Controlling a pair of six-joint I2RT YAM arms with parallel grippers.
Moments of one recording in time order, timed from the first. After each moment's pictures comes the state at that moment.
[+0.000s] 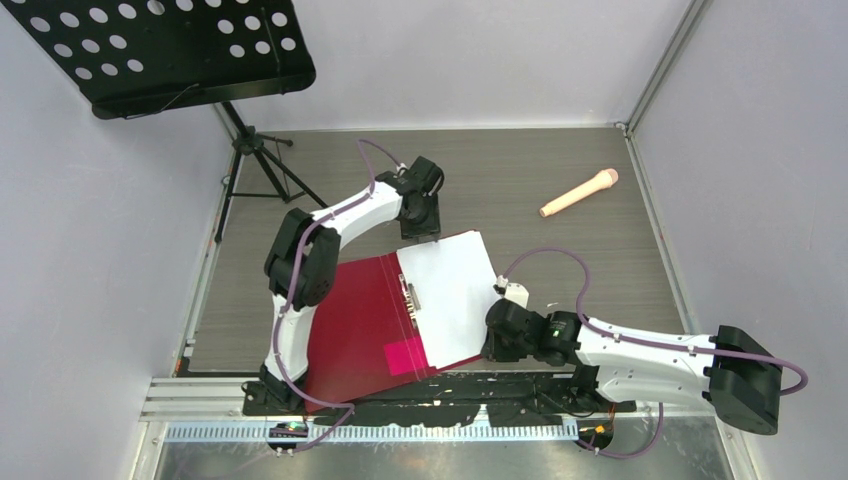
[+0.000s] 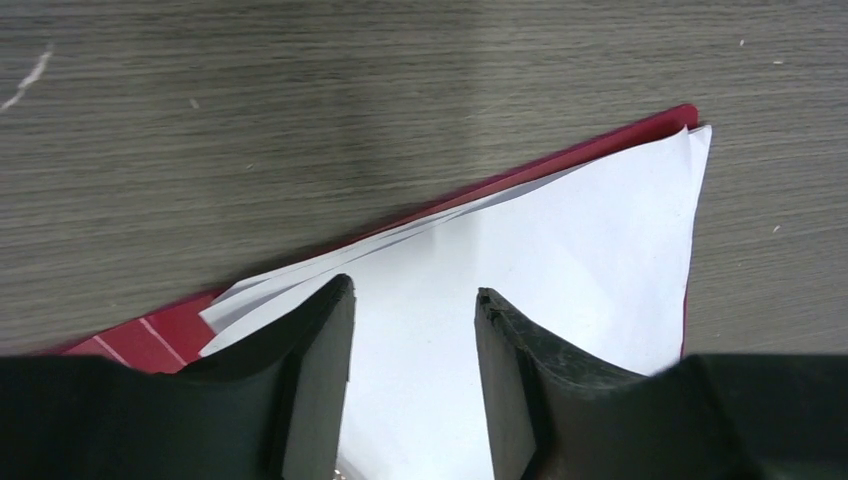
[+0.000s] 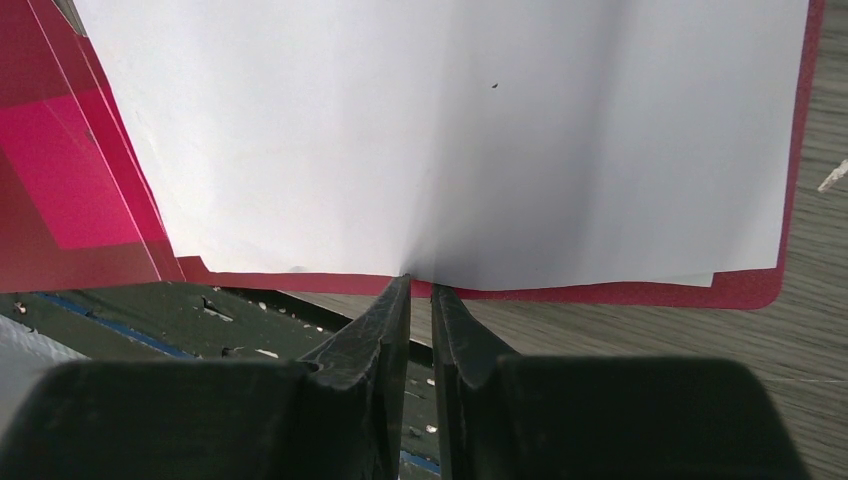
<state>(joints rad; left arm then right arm) -0.62 2.09 1.65 -0.71 -0.02 -0.66 1.10 0.98 0.40 -0.45 0.14 1.04</state>
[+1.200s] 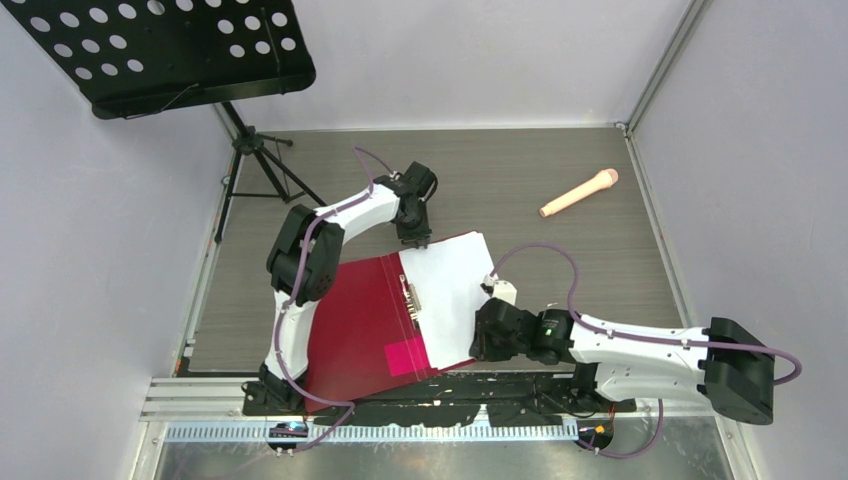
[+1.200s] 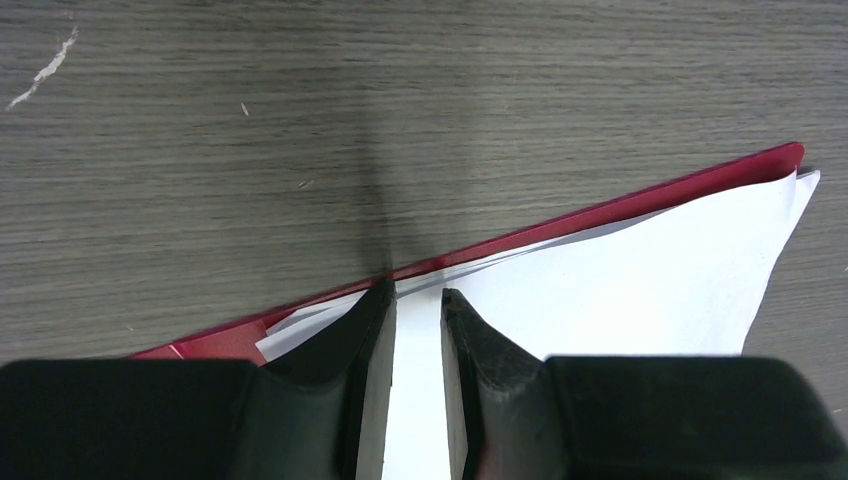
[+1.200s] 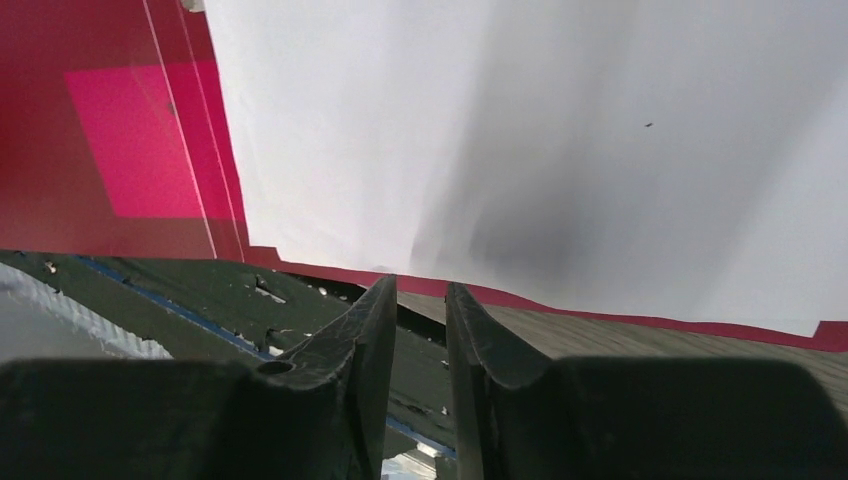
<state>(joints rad) -0.60 2.12 1.60 -0.69 0.00 -0.69 1.15 1.04 0.47 -0.42 0.15 1.00</state>
